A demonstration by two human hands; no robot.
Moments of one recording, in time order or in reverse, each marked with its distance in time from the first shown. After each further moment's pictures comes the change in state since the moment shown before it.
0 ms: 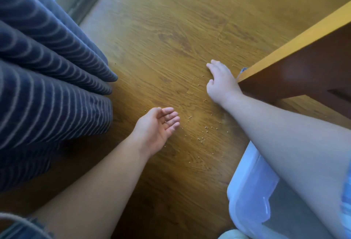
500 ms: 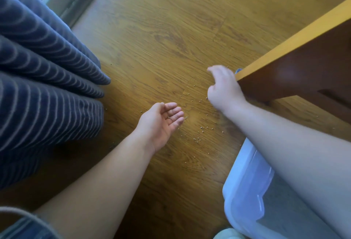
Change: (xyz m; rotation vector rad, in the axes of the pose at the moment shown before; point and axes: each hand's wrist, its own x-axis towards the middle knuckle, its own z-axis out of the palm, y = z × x) left_hand -0.003 -0.002 0.023 -0.025 -0.021 0.022; right_hand -0.035 -0.004 -0.020 -0.051 0.068 -0.016
